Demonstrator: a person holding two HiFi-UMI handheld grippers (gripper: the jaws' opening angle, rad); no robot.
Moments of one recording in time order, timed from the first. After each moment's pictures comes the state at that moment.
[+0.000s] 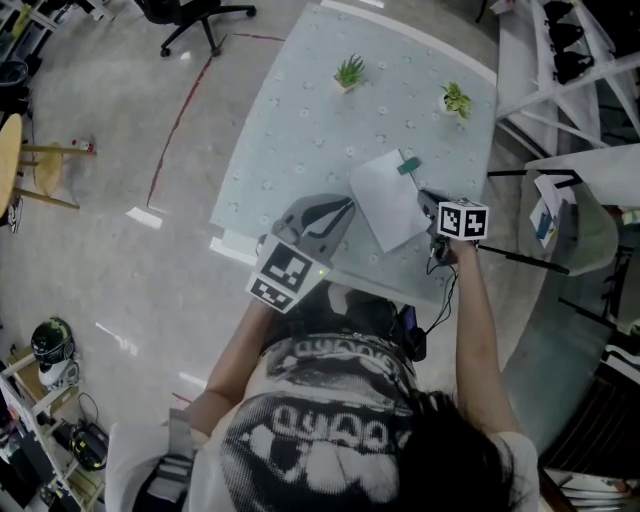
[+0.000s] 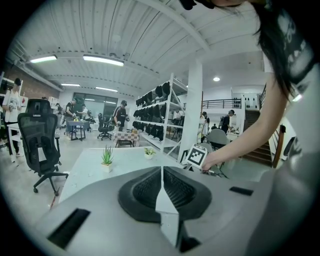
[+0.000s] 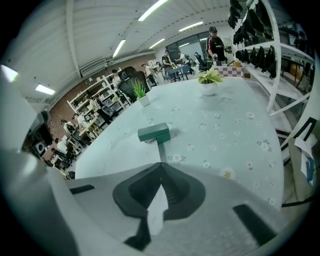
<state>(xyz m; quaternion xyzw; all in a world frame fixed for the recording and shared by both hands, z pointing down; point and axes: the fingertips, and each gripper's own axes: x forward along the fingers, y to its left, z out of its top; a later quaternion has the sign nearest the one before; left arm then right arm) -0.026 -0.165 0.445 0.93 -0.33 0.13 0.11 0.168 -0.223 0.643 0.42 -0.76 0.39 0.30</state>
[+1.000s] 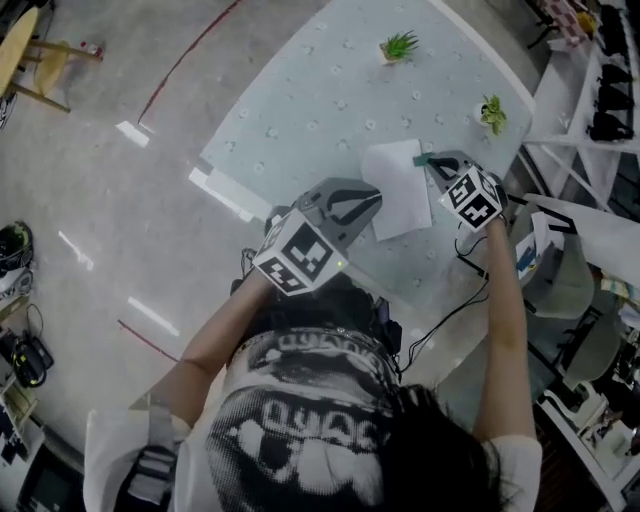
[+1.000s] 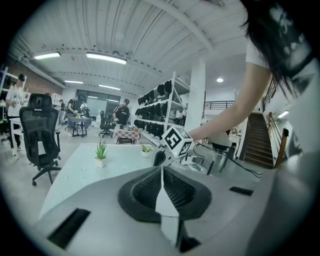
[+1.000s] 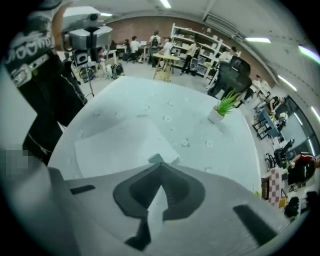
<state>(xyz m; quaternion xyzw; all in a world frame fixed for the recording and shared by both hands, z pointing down) 0.008 -0.155 0.464 0.92 -0.33 0.14 0.12 0.111 -0.265 0.600 0.06 -0.81 -0.07 0.58</state>
